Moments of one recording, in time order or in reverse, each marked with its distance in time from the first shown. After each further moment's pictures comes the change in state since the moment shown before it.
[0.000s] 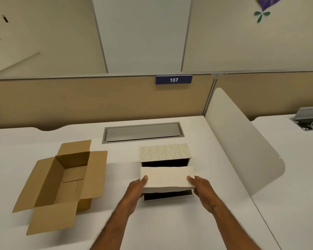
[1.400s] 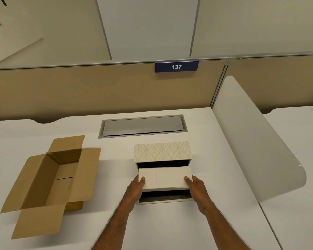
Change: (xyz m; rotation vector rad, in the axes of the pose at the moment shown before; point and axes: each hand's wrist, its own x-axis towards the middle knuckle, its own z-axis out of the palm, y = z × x) left_hand 0.051 -0.013 0.025 0.354 0.141 -0.034; right_hand 0.064 0.022 0.004 -0.197 0.046 0.026
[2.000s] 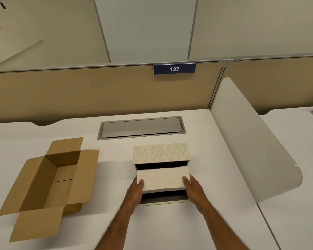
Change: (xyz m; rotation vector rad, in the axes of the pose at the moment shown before) left_hand -0.005 -0.002 0.007 -0.027 0.032 -0.001; right_hand -0.009 -0.010 0.003 -0.208 -0.025 -0.043
